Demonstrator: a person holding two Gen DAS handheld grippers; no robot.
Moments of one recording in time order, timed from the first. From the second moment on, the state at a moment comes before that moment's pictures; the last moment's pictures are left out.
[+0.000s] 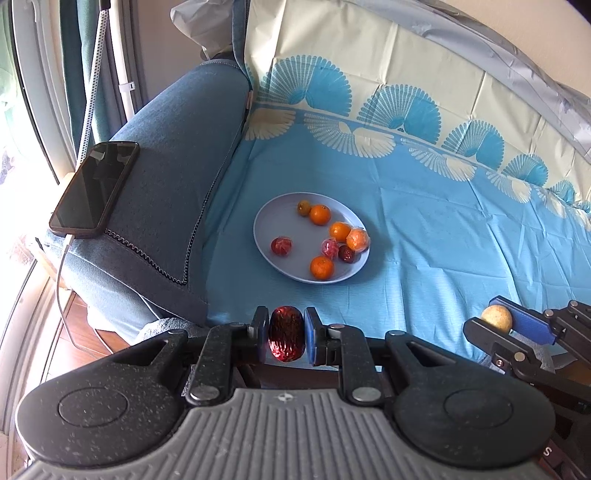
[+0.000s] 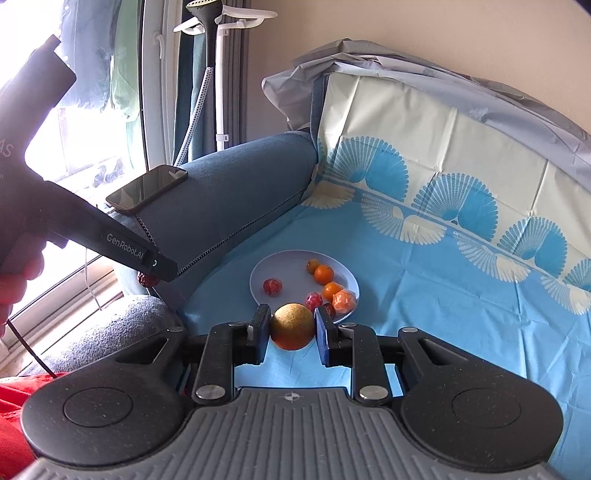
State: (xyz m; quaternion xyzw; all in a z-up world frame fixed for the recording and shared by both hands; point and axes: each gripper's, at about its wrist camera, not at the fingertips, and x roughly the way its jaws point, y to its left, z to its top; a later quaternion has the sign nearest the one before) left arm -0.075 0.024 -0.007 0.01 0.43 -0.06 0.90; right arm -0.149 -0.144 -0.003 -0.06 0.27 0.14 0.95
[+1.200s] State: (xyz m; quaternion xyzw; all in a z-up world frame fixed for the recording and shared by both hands) left arm 0.108 0.000 -0.061 0.03 0.47 -0.06 0.88; right arm 0.032 -0.125 -0.075 -0.04 0.33 0.17 0.93
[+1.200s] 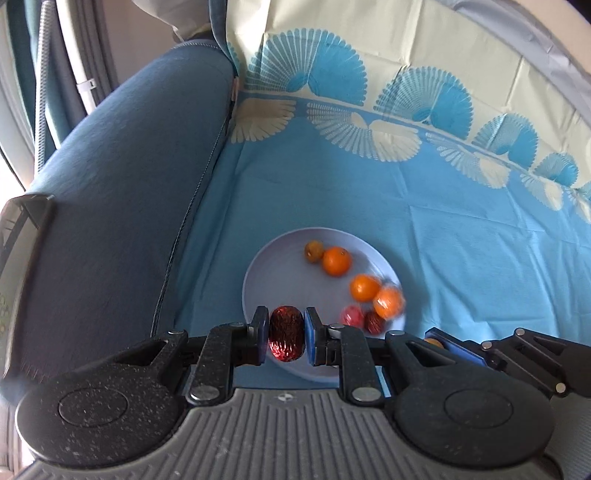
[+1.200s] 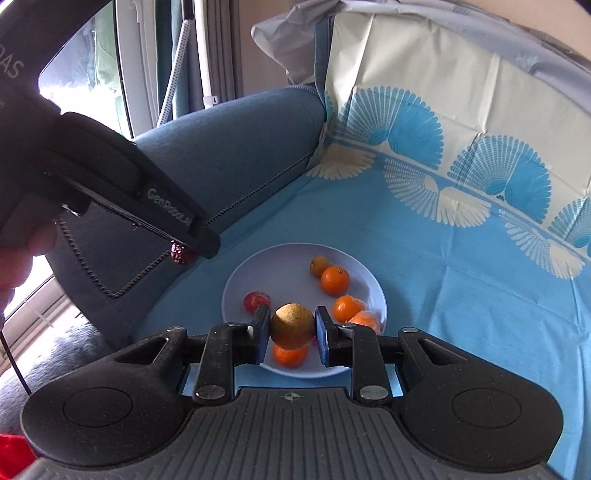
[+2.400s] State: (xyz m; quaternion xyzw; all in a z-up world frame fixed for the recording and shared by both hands) left arm 0.077 0.004 -0.071 0.07 0.48 -0.02 0.87; right arm 0.025 -0.142 -0.084 0.00 0.39 0.09 0.92
